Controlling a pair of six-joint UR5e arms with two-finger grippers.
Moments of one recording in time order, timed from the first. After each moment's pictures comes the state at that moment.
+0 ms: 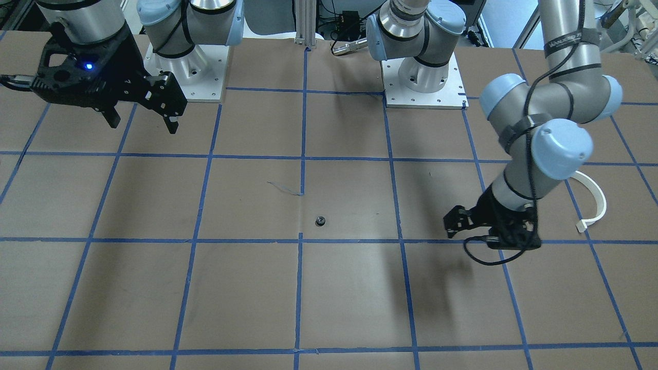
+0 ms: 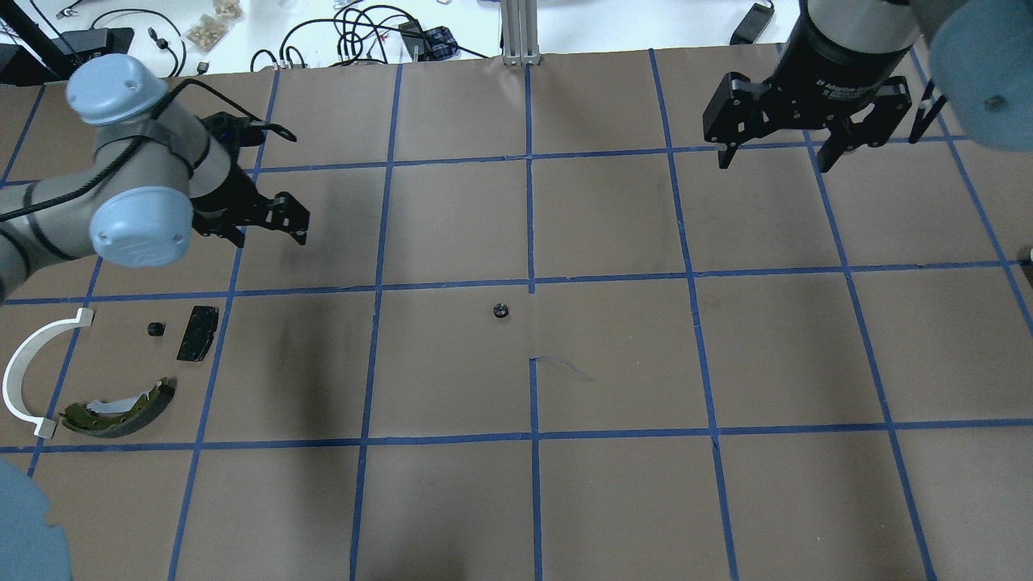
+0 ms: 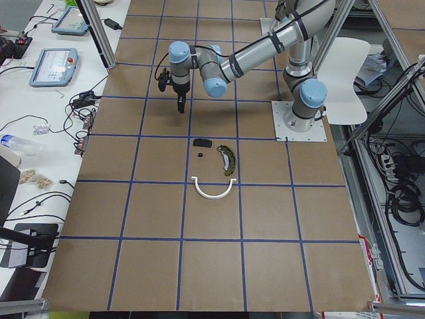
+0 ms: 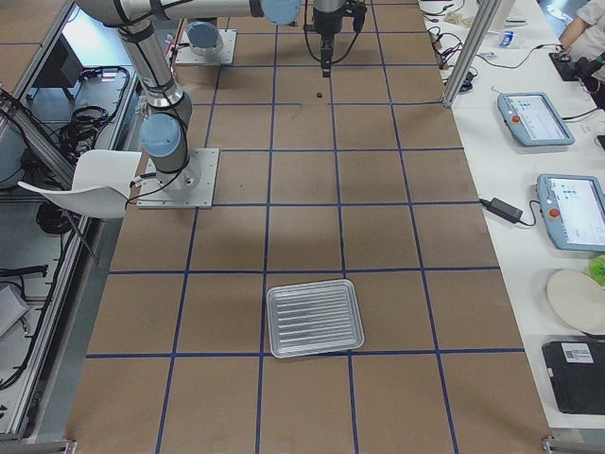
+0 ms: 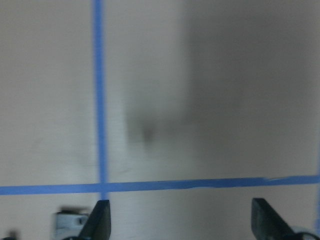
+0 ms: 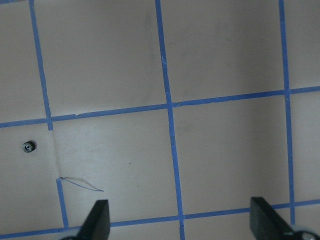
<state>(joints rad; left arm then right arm) -1.41 -1.86 -1.83 -0.99 1.53 0.18 1.57 -1.59 1.53 -1.58 -1.57 0.10</state>
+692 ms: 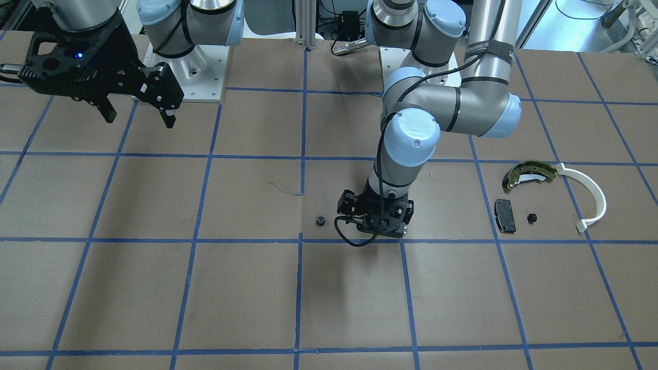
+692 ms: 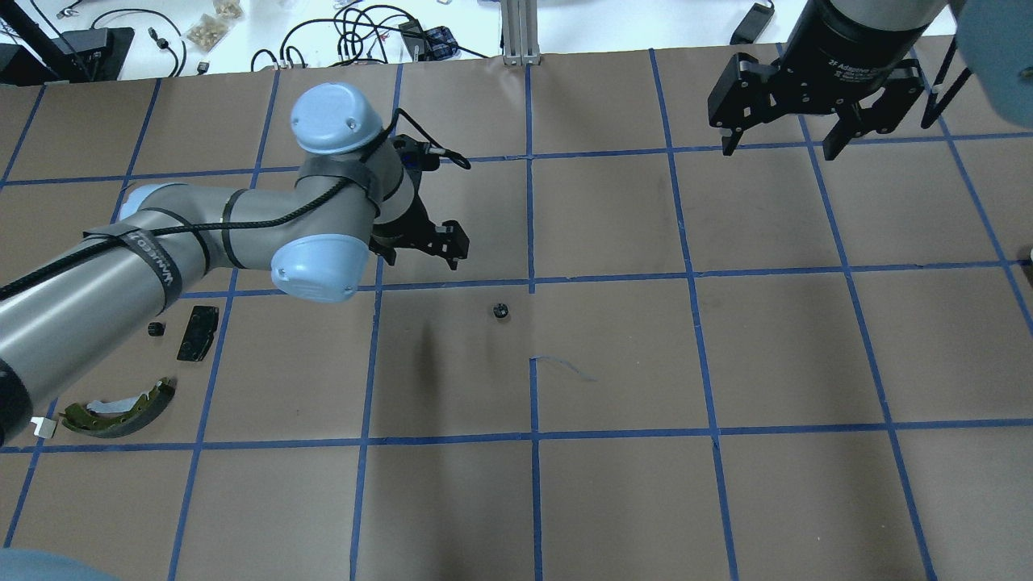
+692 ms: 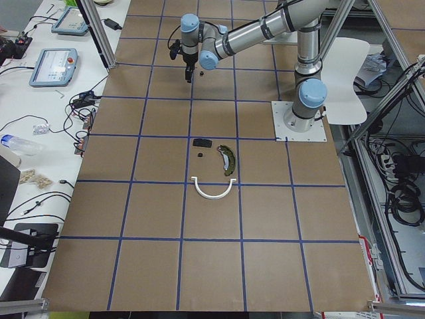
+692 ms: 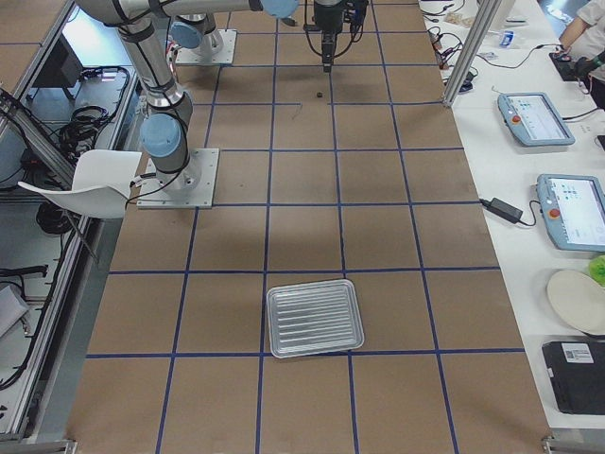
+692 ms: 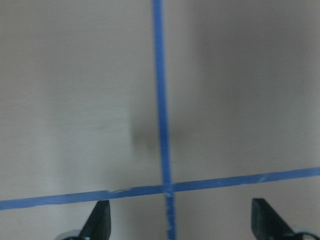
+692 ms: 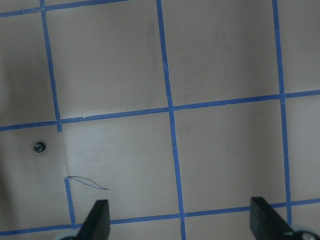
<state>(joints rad) -1.74 -1.91 -1.84 -0.92 1.52 -0.02 1.57 -1.59 1.51 -1.57 -1.56 0.10</state>
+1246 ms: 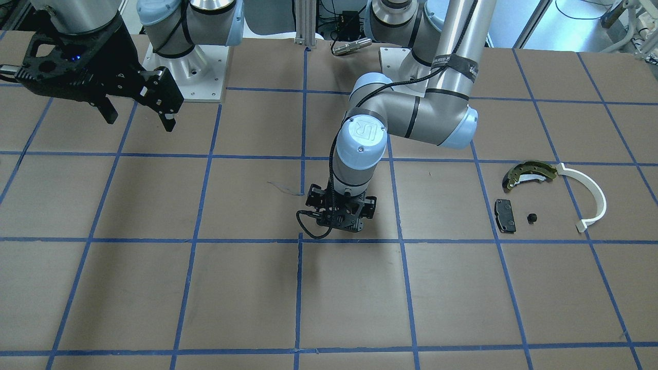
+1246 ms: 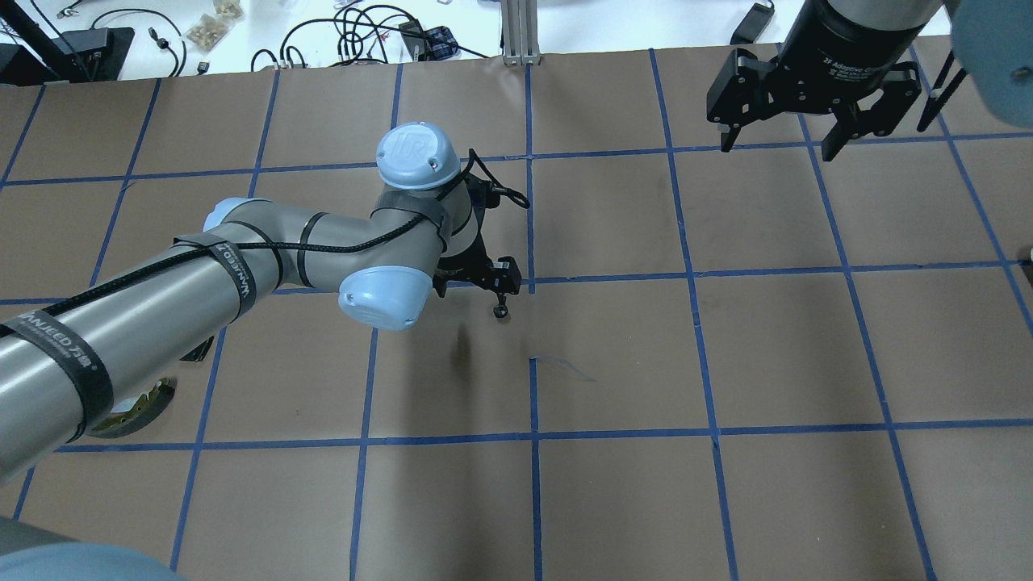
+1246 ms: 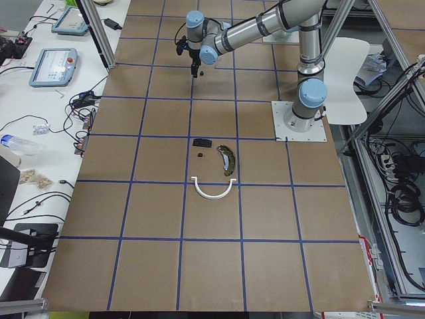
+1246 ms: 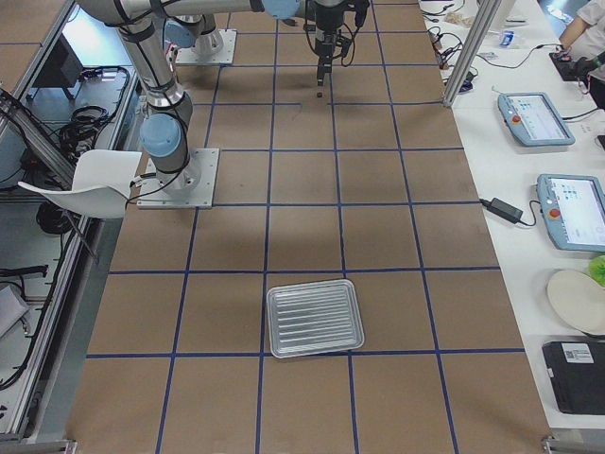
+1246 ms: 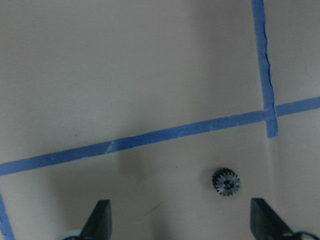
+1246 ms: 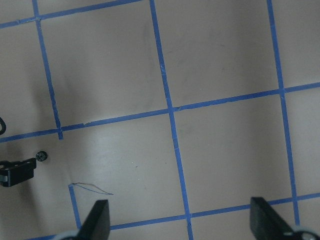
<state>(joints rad) -1.85 -1.98 -1.84 -0.91 1.51 -0.07 1.57 -1.59 1.52 -1.57 -1.56 0.16</state>
